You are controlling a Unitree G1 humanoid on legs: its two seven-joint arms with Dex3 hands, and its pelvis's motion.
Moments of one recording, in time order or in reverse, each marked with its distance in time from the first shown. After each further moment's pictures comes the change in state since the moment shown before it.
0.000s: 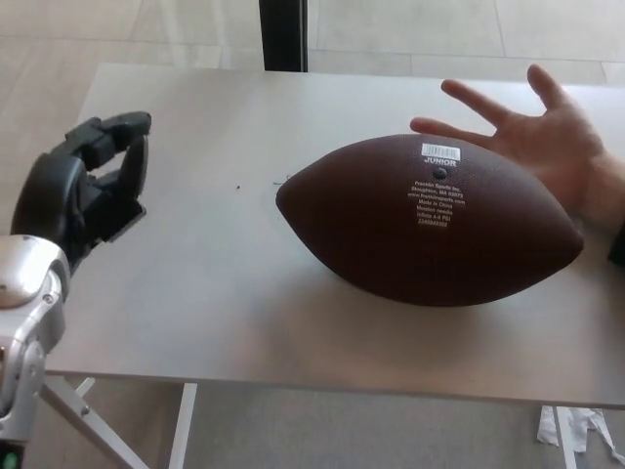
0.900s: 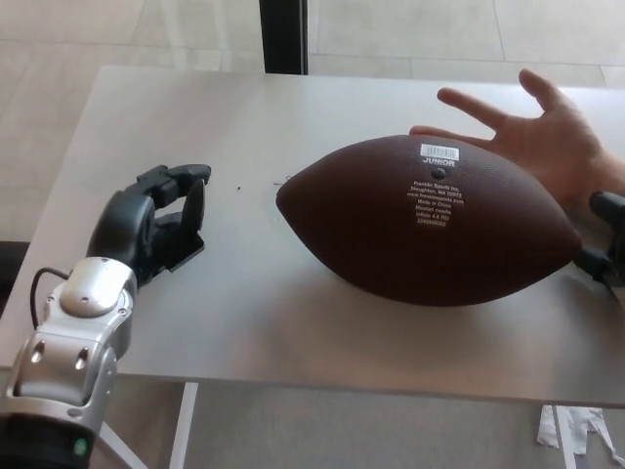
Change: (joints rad) left_arm -0.095 -0.132 -0.072 0.266 0.114 -0.086 0.010; right_arm -0.066 0.142 0.072 0.038 -0.077 0.015 -0.111
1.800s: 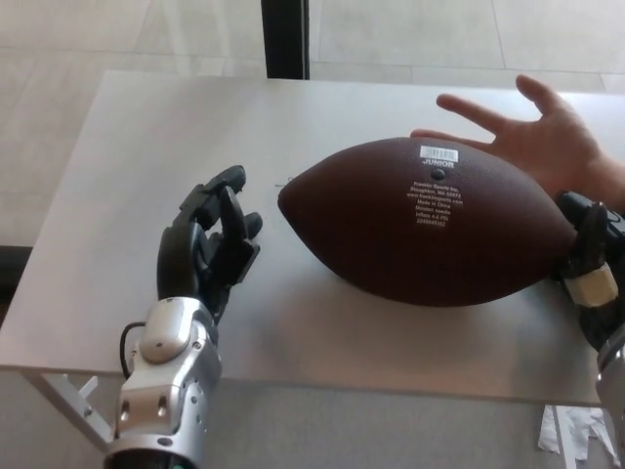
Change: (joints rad) left_arm 0.043 -0.378 0.165 0.160 -0.063 -0.268 0.044; right_arm -0.044 0.174 -0.008 0.052 -0.026 -0.060 -0.111
